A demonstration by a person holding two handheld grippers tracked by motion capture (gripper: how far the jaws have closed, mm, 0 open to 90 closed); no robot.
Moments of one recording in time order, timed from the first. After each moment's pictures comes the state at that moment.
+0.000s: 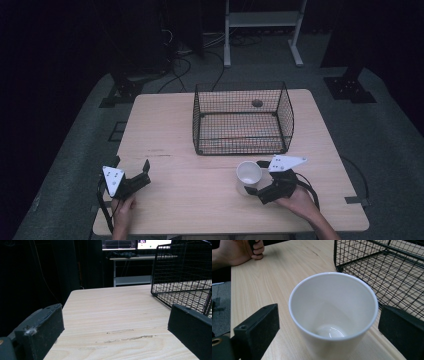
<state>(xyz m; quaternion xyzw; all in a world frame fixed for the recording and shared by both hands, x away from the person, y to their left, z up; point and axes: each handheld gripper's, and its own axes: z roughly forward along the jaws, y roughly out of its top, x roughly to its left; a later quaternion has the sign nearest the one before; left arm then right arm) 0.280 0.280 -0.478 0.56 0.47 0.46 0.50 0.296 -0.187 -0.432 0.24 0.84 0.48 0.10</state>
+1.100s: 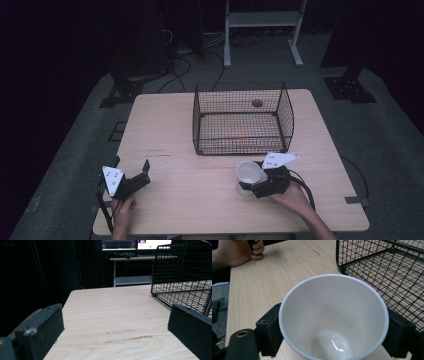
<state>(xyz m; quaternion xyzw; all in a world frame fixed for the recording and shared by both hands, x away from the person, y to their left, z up) 0.280 0.280 -0.478 0.56 0.47 0.46 0.50 0.308 -0.176 -0.439 0.24 0.84 0.48 0.09</state>
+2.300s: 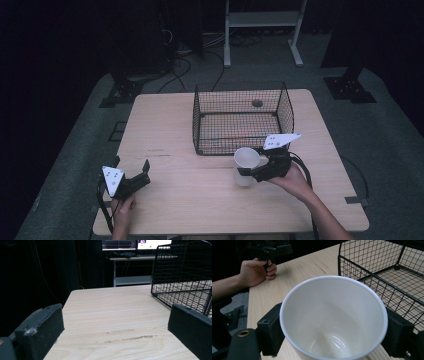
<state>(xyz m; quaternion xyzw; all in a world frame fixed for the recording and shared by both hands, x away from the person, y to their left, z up) 0.279 0.280 -0.478 0.56 0.48 0.46 0.50 0.337 -0.175 -0.398 0.23 0.83 0.51 0.04</state>
